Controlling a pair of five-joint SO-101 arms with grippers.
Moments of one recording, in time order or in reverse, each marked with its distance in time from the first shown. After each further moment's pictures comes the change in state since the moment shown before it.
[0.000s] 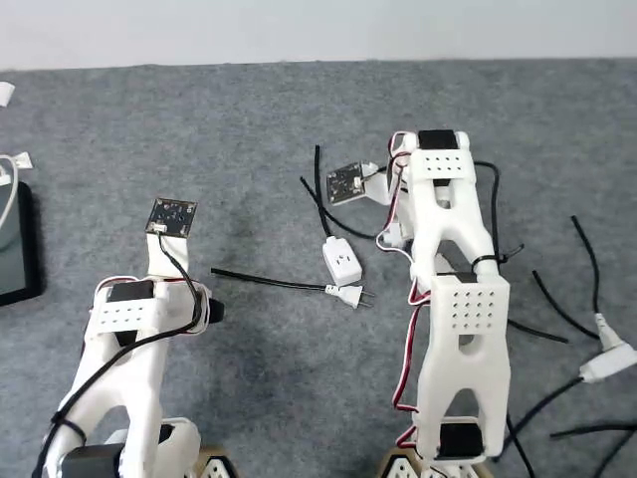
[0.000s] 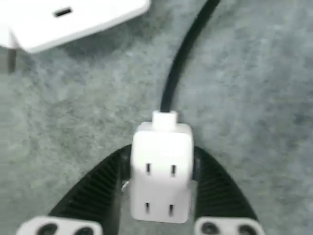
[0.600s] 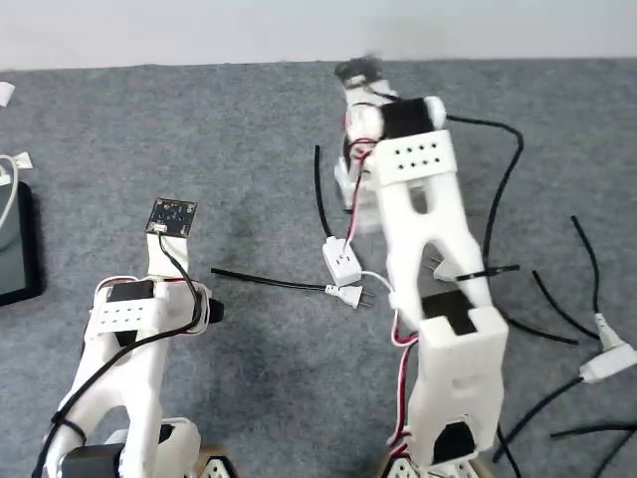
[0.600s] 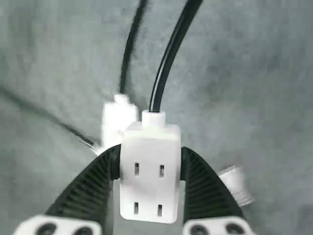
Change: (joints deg) left arm 0.0 0.0 0.0 0.0 -0.1; right arm -13.7 -23.1 1.2 8.3 -95.6
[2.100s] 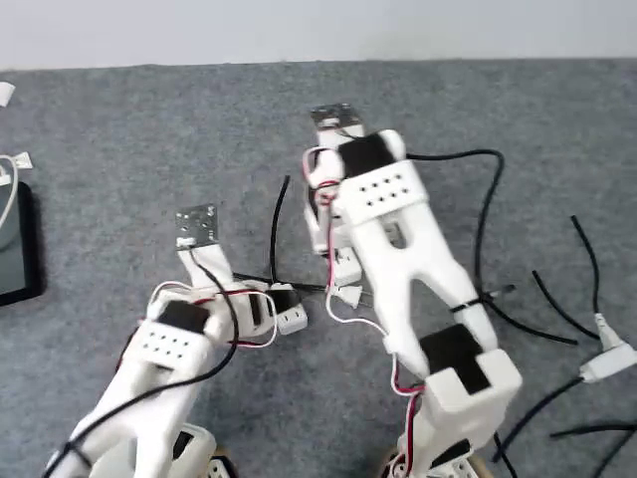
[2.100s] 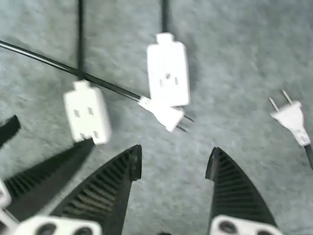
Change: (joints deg) left arm 21.5 -11.8 4.6 0.4 39.3; right arm -5.8 -16.4 25.3 -0.7 -4.3
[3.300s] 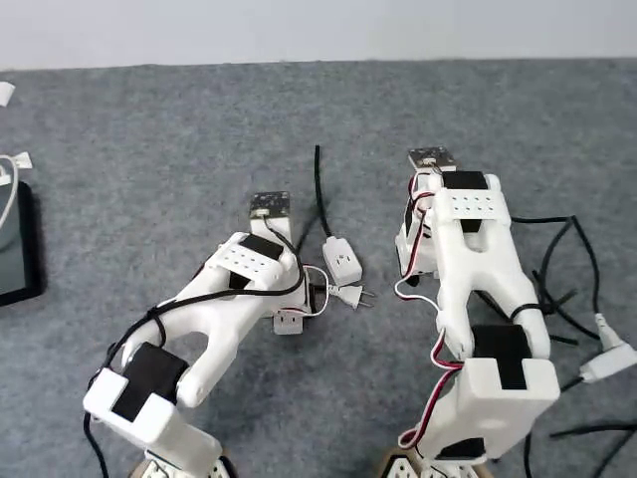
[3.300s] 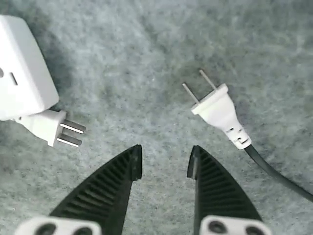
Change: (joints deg) left arm 9.0 43.5 -32.2 10.1 1.8; right arm 21.1 -0.7 25.6 -20.0 14.4
